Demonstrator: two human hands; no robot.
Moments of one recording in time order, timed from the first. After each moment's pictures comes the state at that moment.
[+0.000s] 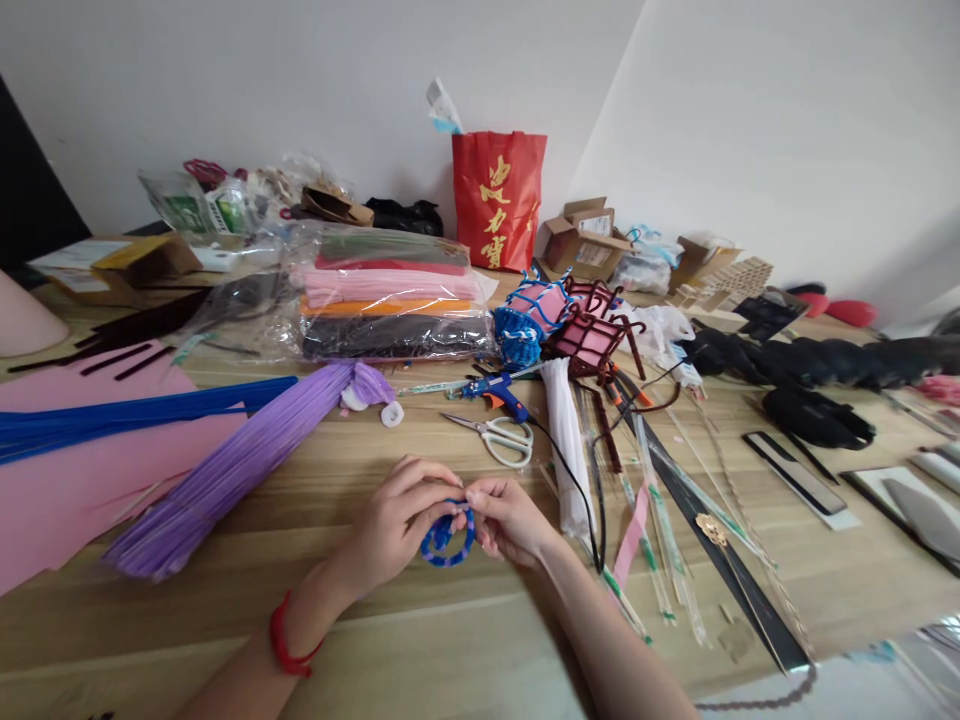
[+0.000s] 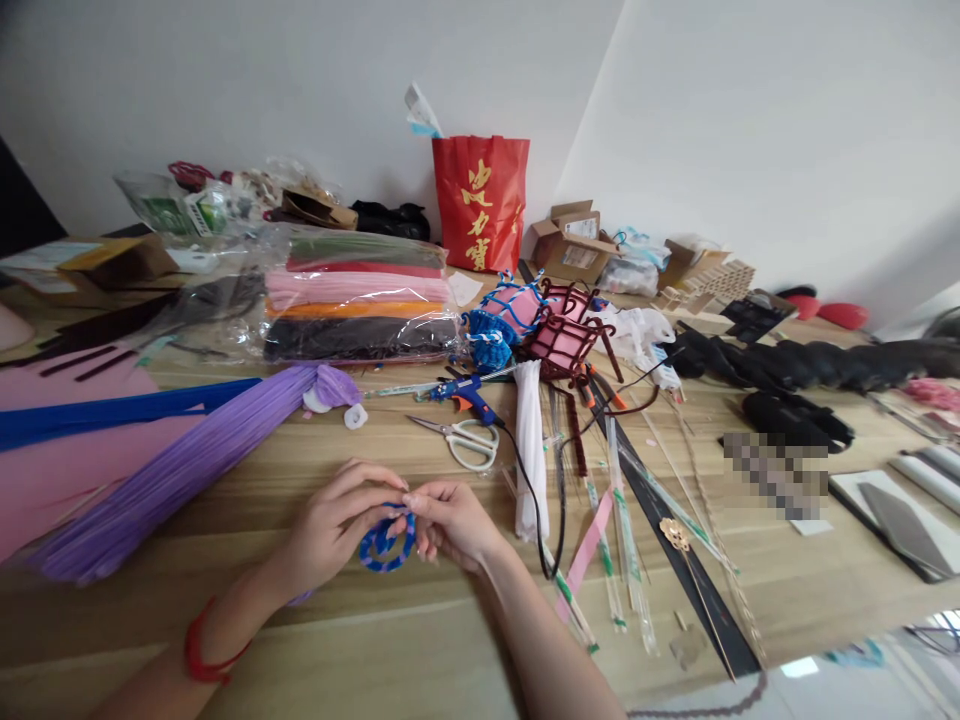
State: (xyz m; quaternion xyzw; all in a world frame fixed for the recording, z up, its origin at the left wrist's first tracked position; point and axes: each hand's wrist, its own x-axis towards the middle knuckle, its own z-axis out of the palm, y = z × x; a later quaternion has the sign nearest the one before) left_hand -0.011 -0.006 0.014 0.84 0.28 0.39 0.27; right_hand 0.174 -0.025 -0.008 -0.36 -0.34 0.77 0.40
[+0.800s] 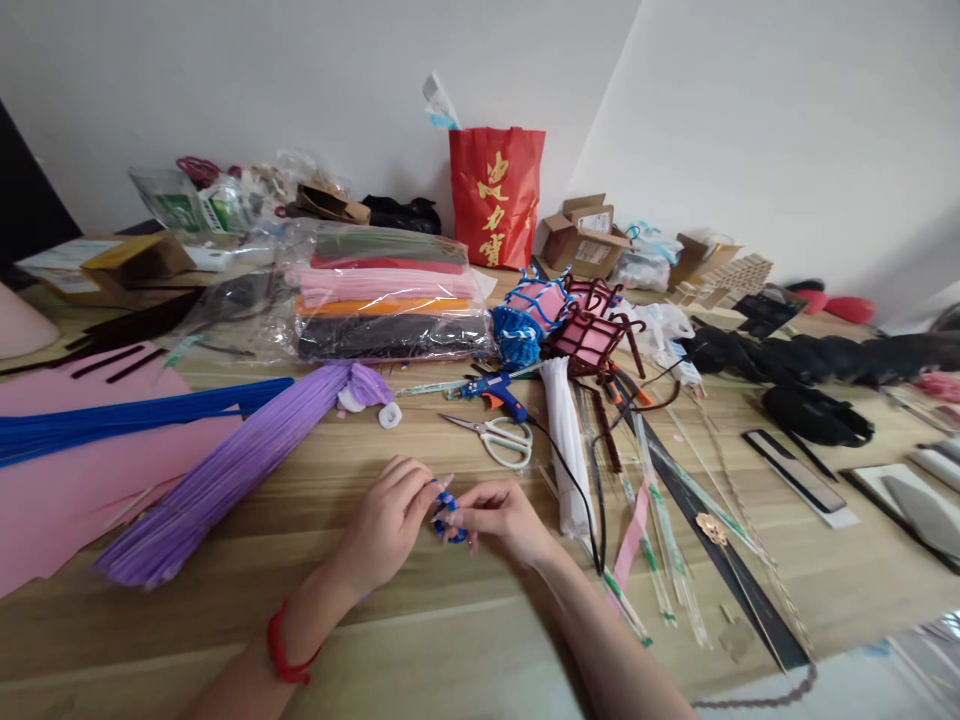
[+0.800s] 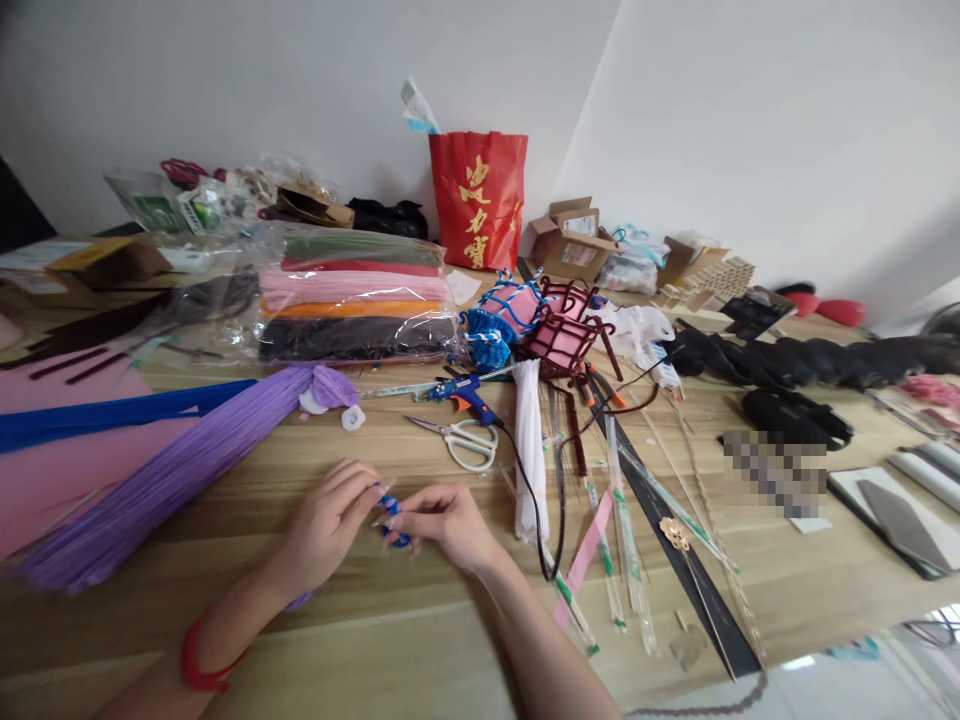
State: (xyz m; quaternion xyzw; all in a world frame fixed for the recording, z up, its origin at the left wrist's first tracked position) left_hand -0.007 -0.003 0.009 0.81 0.39 0.36 0.26; right_hand 0.169 -0.028 0.001 -0.42 -0.46 0.66 0.42
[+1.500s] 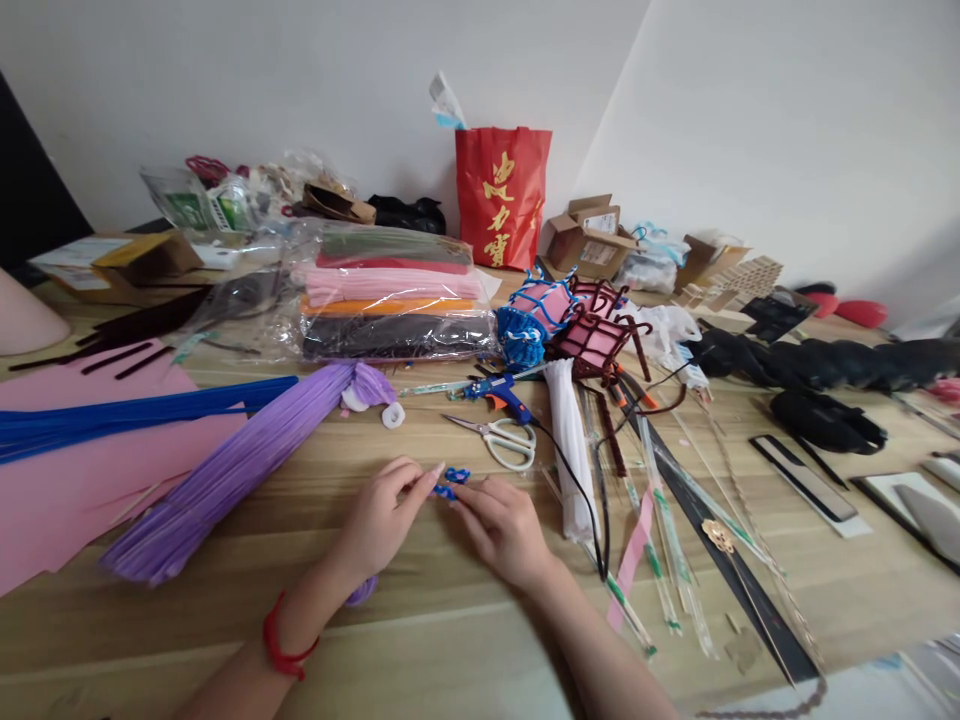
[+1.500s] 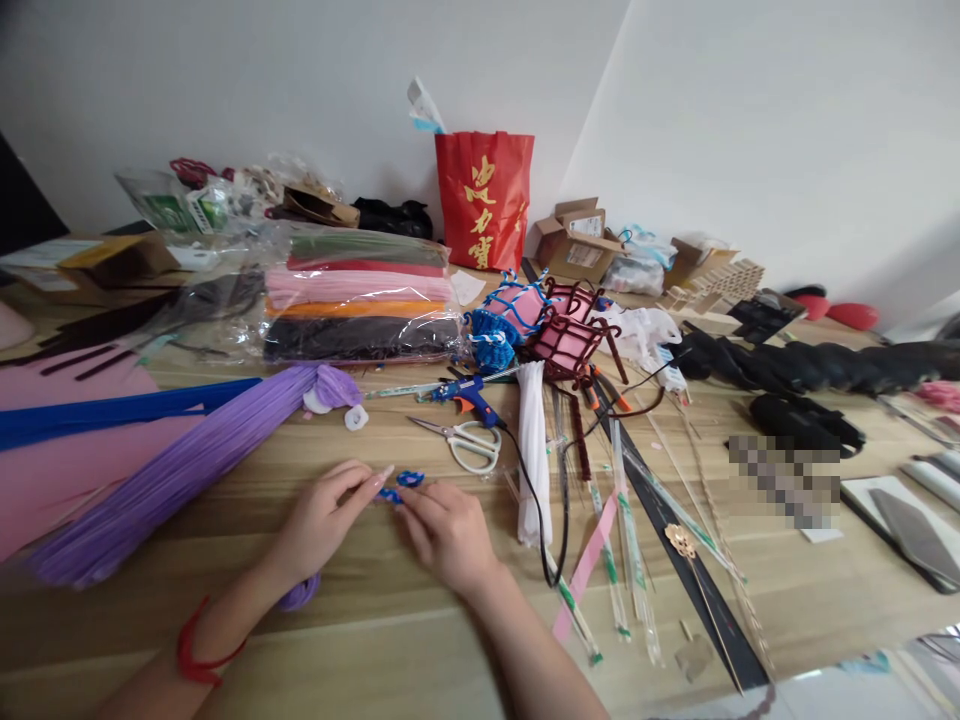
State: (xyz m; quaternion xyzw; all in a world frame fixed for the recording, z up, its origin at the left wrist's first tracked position) left_hand -0.008 0.003 0.007 0.75 0.47 0.34 0.32; right_hand 0.170 -0.034 -0.004 -0.46 -0.79 0.16 0.38
